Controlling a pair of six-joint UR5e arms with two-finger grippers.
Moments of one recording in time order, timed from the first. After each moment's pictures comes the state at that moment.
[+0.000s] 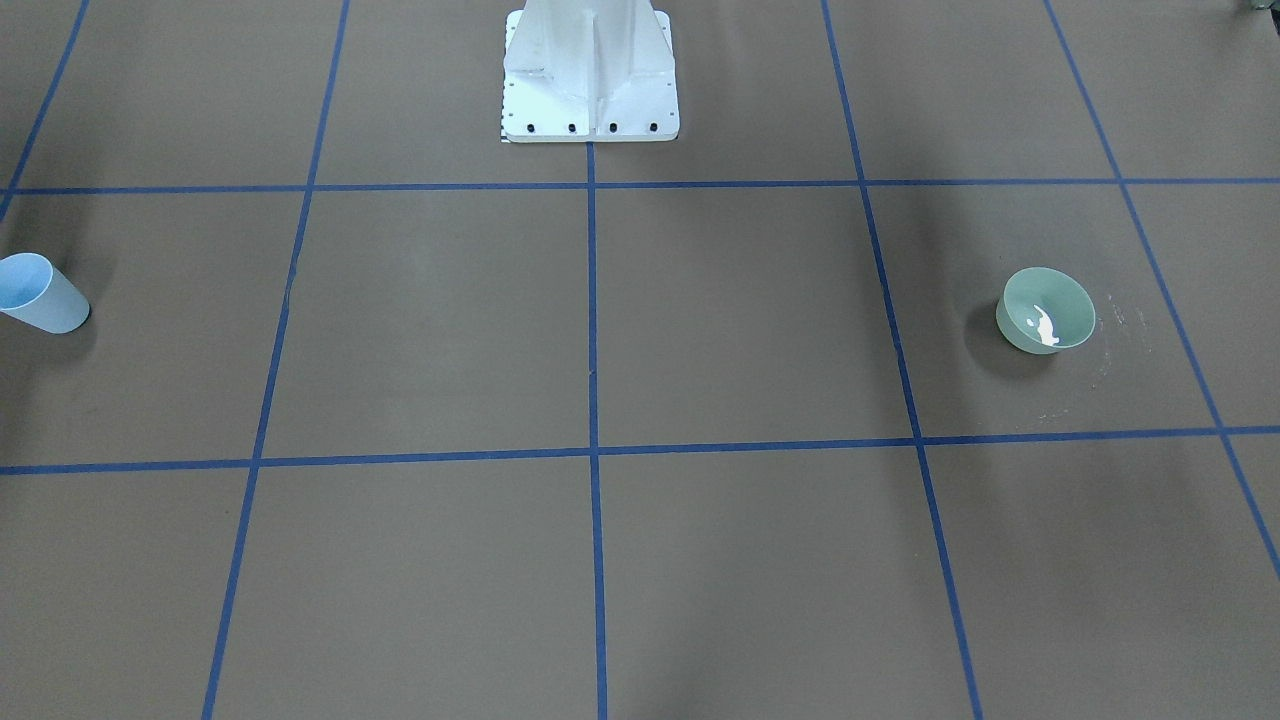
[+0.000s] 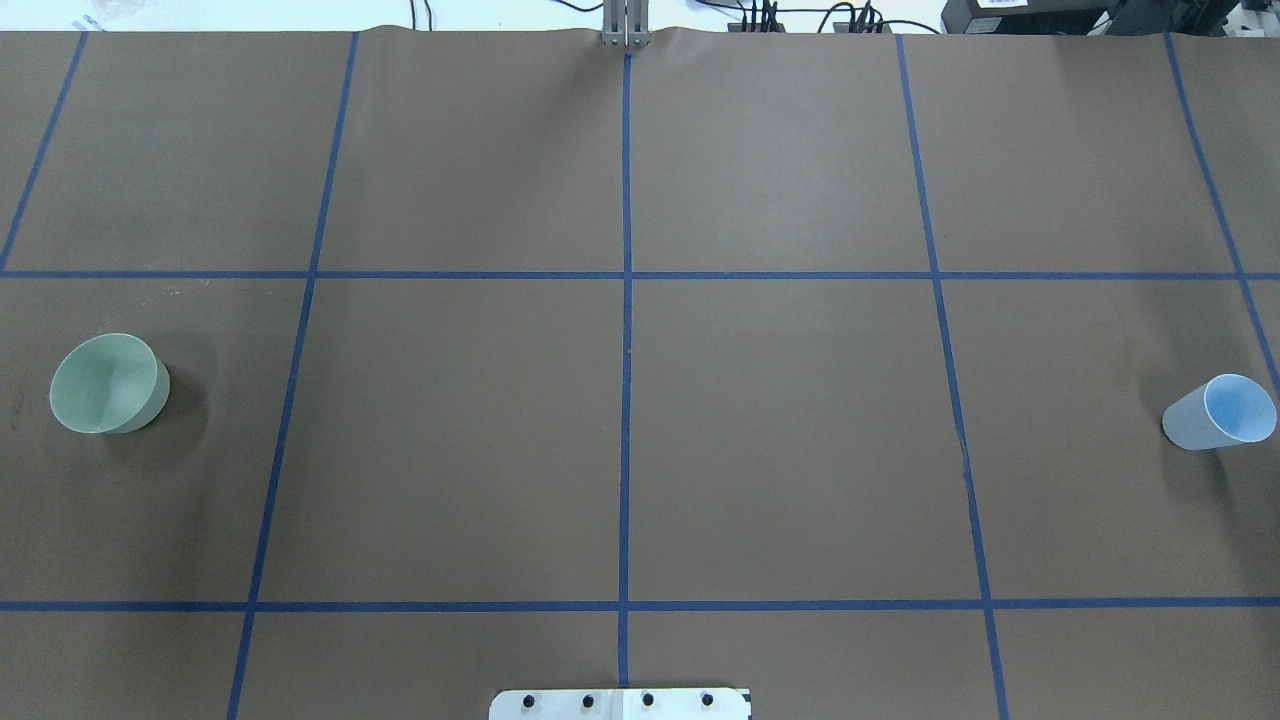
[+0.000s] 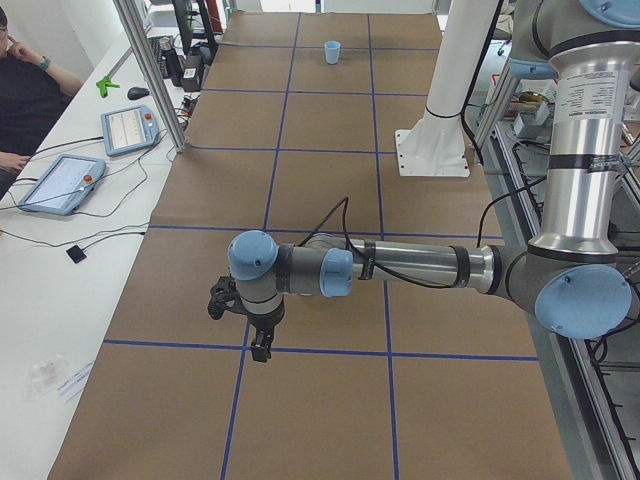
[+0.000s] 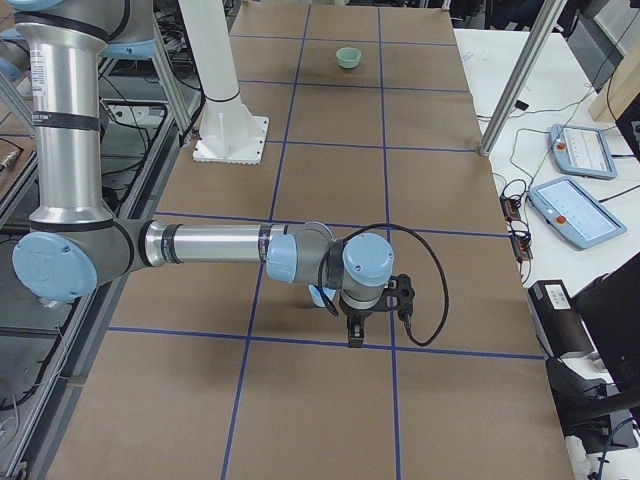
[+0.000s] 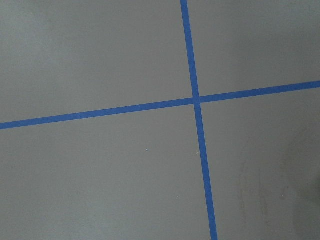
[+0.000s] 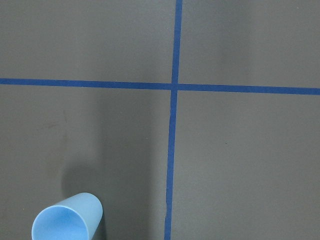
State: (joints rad) left arm -1.57 -1.58 -1.62 -1.55 -2.30 0.11; right arm 1.62 -1.60 1.66 -1.68 2.43 -0.07
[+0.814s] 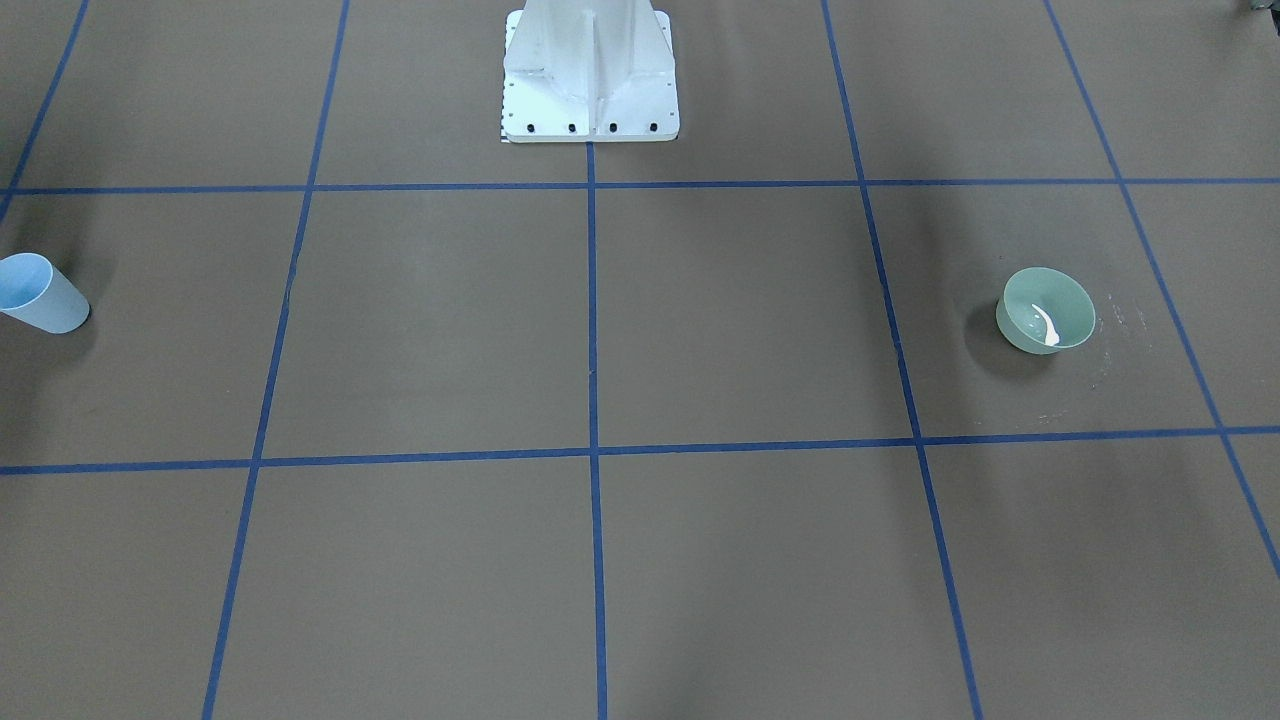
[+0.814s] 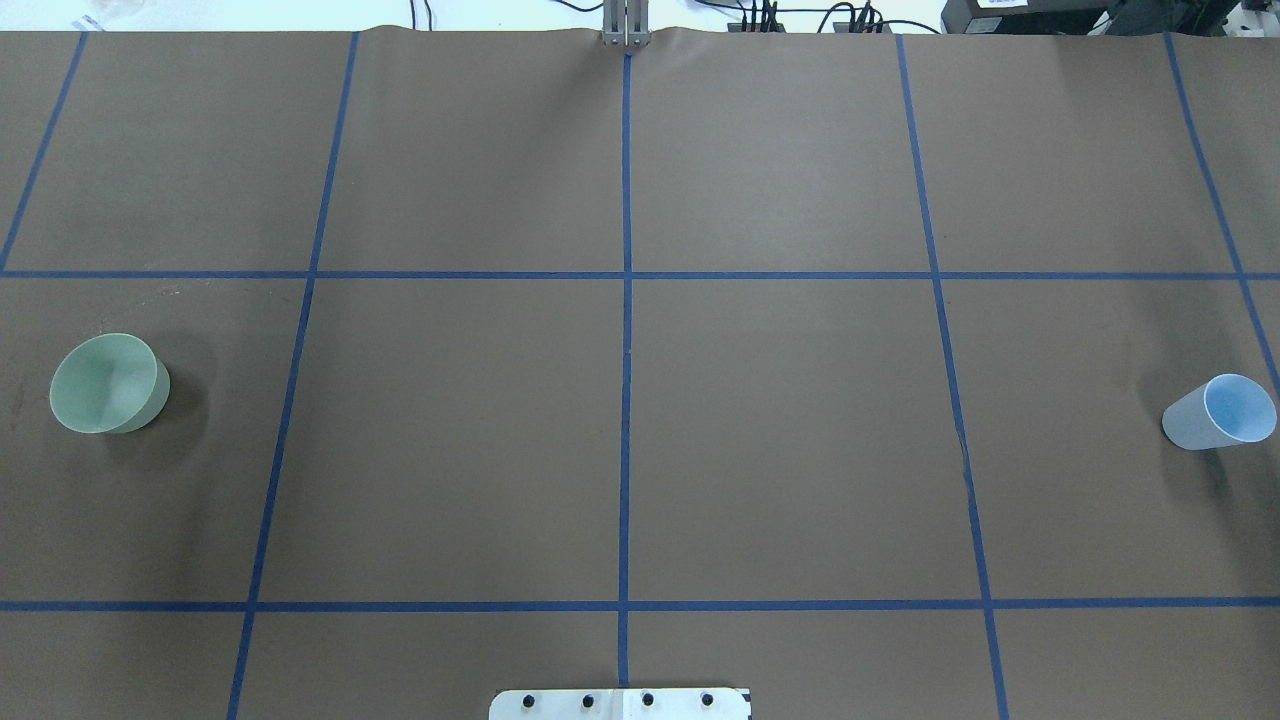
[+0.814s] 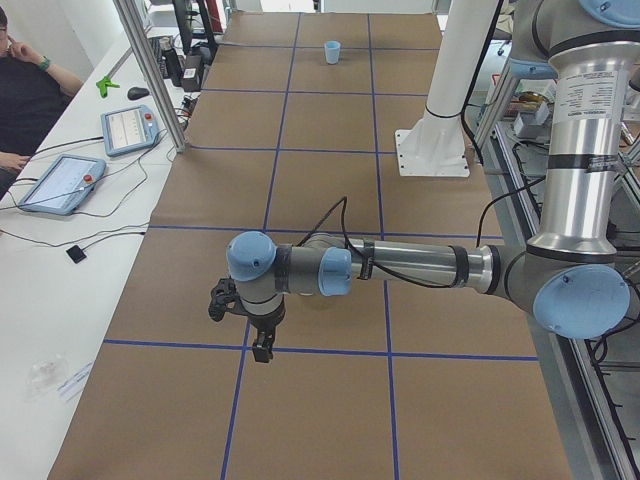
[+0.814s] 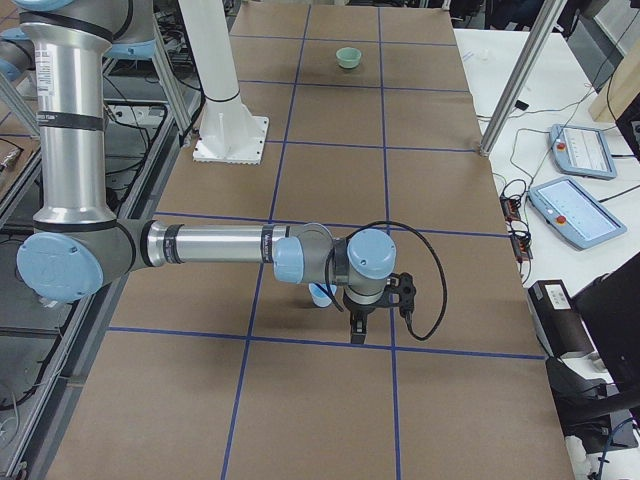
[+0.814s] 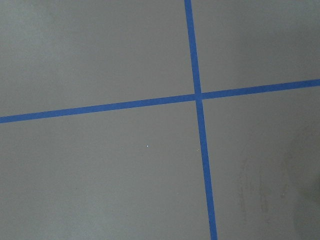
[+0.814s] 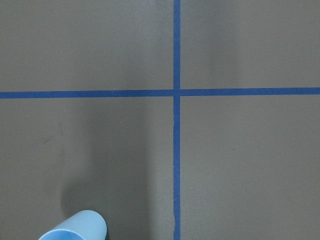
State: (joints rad) left arm -1.57 -1.59 -1.62 -1.52 -2.30 0.10; right arm 1.57 -1.61 1.65 -1.61 2.40 0.02
